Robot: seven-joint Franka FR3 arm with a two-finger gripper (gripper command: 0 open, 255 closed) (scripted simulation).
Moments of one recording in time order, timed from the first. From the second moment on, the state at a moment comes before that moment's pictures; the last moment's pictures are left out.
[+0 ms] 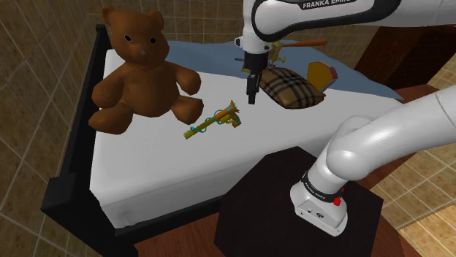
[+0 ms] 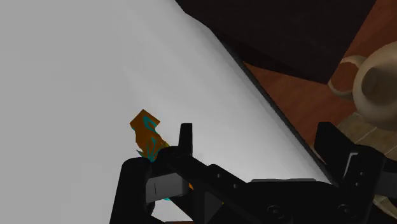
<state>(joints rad) 0.05 -0.54 0.05 -2.43 0.00 1.72 -0.36</state>
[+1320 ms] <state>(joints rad) 0.13 0.08 0.10 -2.23 -0.16 2.19 -0.64</state>
